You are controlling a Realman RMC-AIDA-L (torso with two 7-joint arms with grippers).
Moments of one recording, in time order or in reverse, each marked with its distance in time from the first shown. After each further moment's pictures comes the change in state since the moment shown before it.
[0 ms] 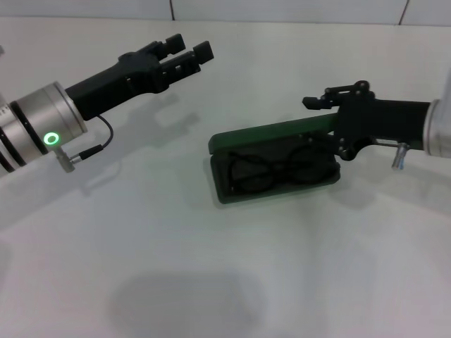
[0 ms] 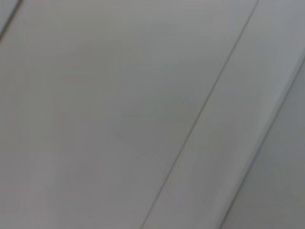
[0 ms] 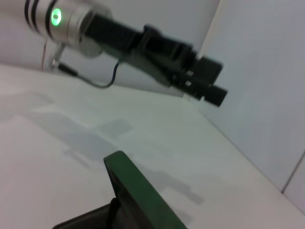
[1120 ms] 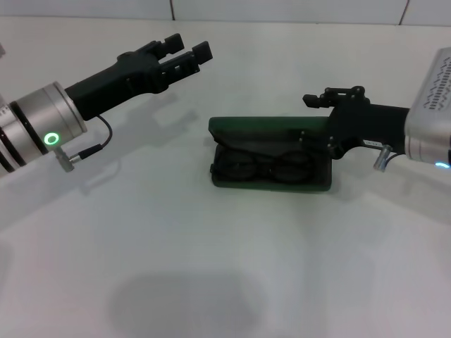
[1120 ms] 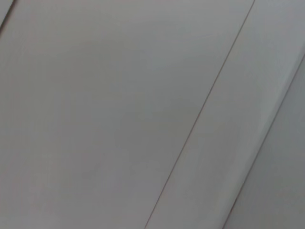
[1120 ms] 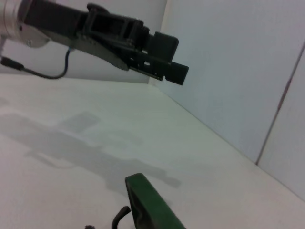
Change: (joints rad) left arm 0.000 -0.006 0.000 -0.012 -0.006 -0.005 0.016; right arm -0.005 0.000 -0.142 0.037 0.108 0.210 0.057
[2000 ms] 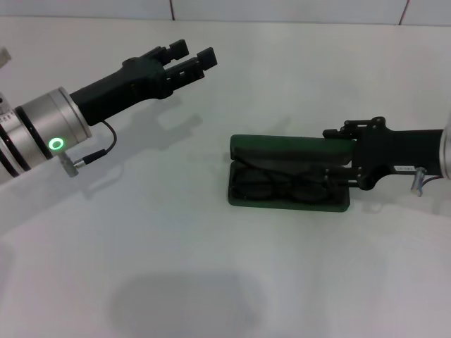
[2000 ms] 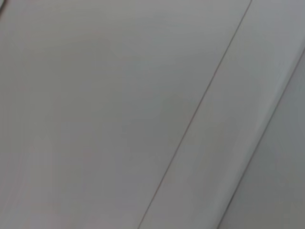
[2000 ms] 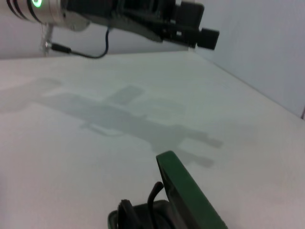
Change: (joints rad) left arm 0.004 -0.011 0.000 -0.001 0.009 0.000 0.000; right arm 0.008 -0.017 0.187 -0.002 -0.263 -0.300 0.186
